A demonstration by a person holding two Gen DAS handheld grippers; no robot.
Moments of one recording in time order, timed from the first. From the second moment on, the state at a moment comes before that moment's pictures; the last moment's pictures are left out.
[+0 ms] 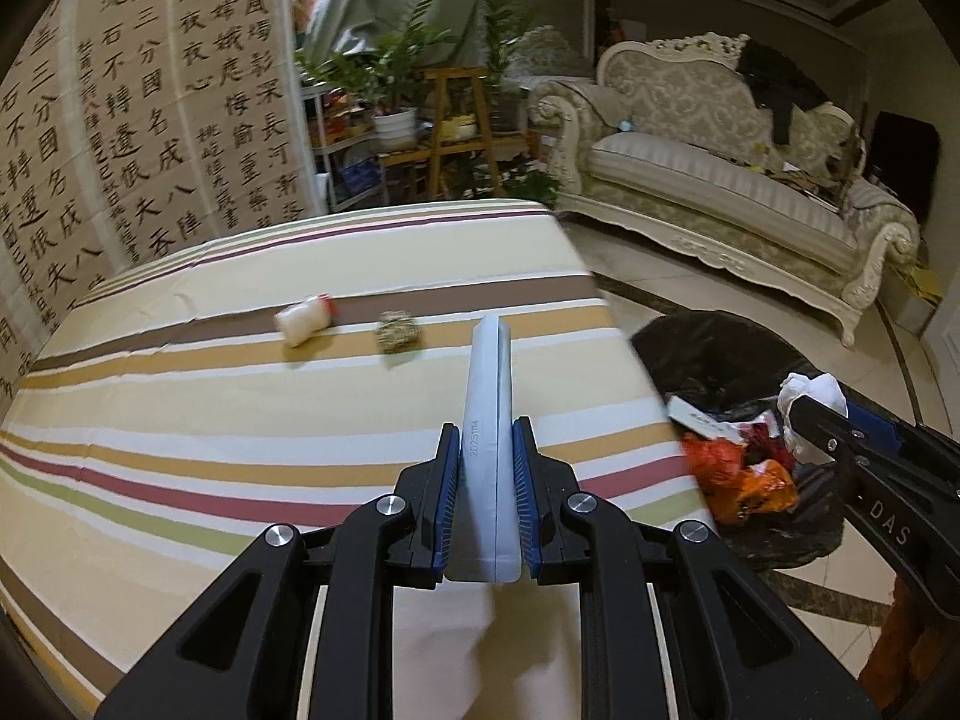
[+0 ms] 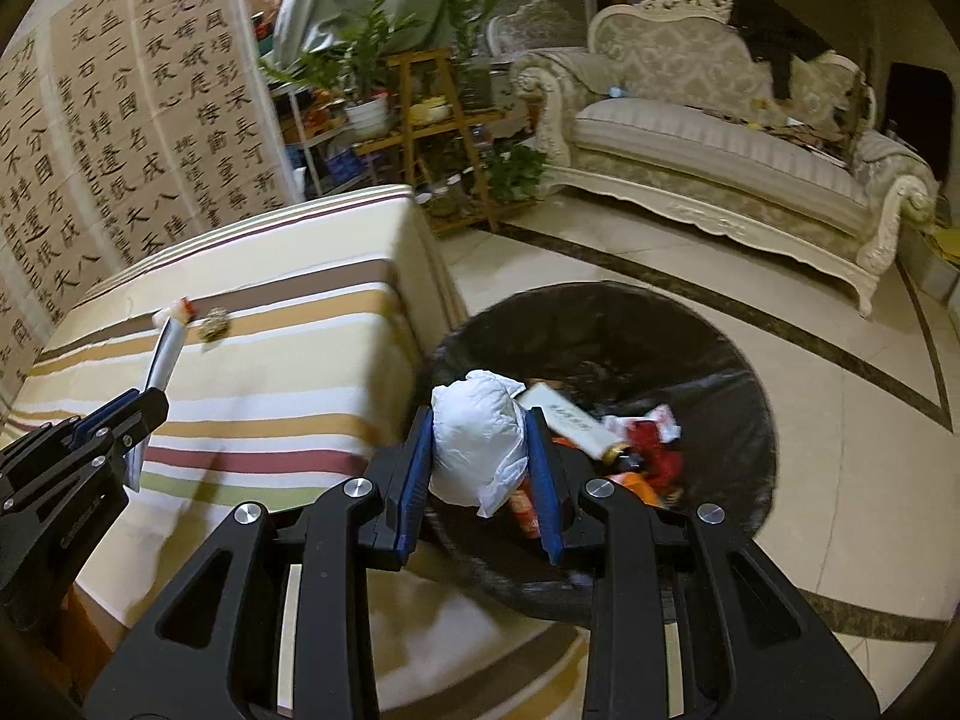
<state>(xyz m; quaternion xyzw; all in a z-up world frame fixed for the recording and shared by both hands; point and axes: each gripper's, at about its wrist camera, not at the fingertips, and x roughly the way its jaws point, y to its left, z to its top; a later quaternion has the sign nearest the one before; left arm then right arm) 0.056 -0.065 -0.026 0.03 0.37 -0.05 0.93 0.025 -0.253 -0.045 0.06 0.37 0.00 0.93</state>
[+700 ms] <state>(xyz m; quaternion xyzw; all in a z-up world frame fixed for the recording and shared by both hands) 0.069 -0.157 -0.041 0.08 0.37 -0.11 0.92 0.036 -0.324 -0.056 0.08 0.36 -0.06 0.93</state>
